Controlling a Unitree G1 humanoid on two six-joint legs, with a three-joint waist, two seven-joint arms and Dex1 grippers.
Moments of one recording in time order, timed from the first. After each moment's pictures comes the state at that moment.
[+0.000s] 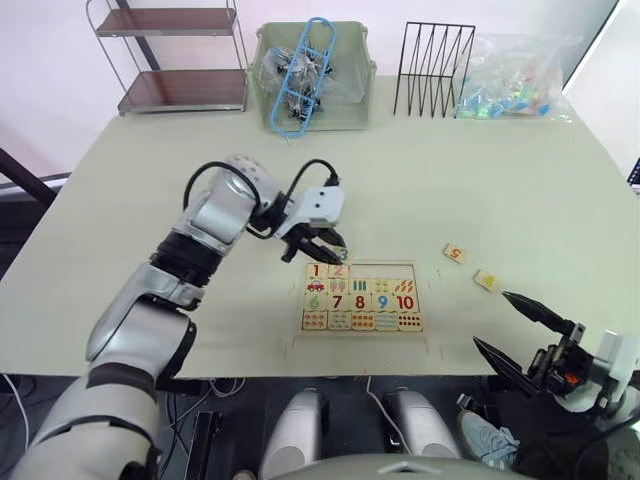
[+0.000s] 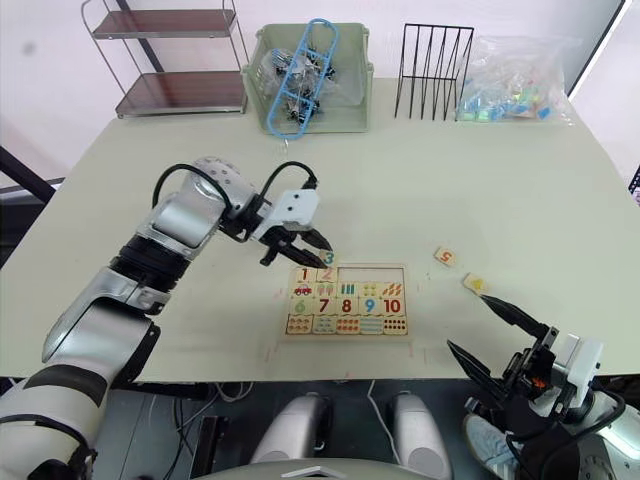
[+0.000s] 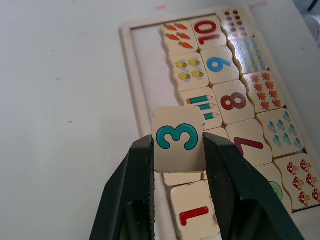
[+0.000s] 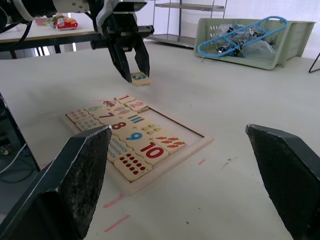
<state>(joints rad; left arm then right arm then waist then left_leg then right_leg) -0.97 0.61 -0.49 0.33 -0.02 0.28 -1.55 0.46 -0.42 -0.30 -0.32 0.61 -0.23 1.09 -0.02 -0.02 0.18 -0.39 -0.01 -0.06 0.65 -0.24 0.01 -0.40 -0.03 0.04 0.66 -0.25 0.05</state>
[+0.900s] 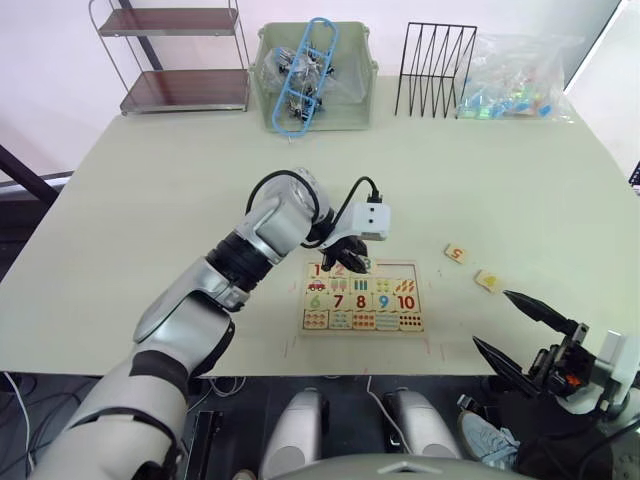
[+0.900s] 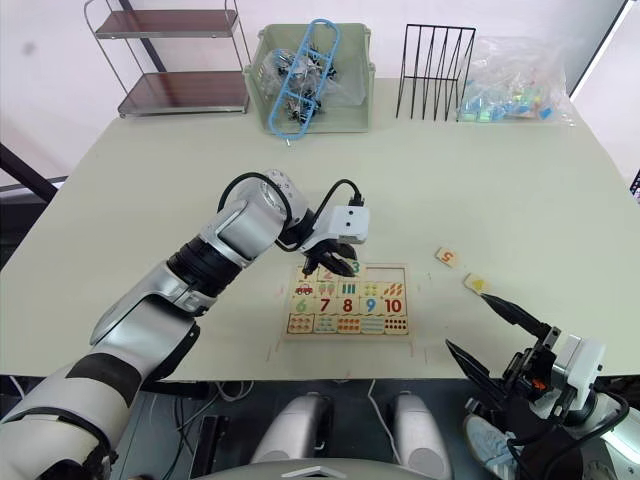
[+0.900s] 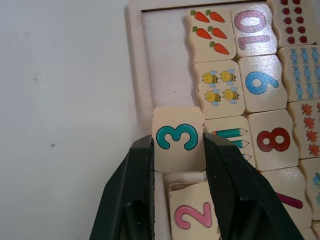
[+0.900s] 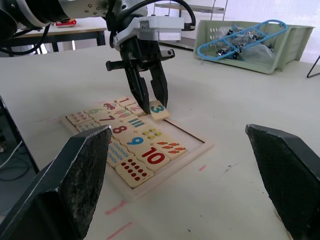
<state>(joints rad) -1.03 0.45 -0.64 0.23 0.18 0.63 -1.45 0.50 -0.44 -0.29 -0.38 0.61 -0.22 1.05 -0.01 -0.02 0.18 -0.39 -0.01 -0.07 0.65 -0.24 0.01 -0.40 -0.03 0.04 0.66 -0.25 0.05</state>
